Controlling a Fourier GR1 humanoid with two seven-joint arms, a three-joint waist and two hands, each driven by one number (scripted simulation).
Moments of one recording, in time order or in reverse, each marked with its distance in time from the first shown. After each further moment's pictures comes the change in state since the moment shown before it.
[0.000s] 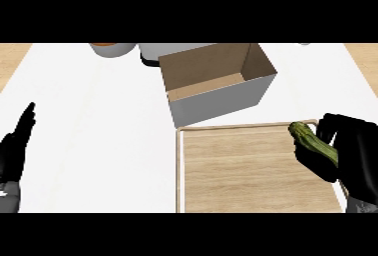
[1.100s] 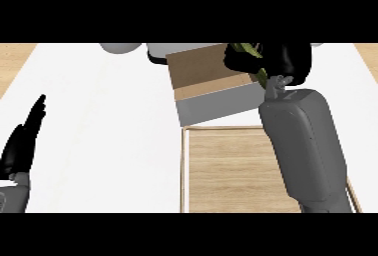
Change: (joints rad) left arm -0.057 -0.033 -0.004 0.009 -0.039 -0.026 0.003; right arm -0.749 0.265 -0.172 0.627 -0.152 -0.135 0.094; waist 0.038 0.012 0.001
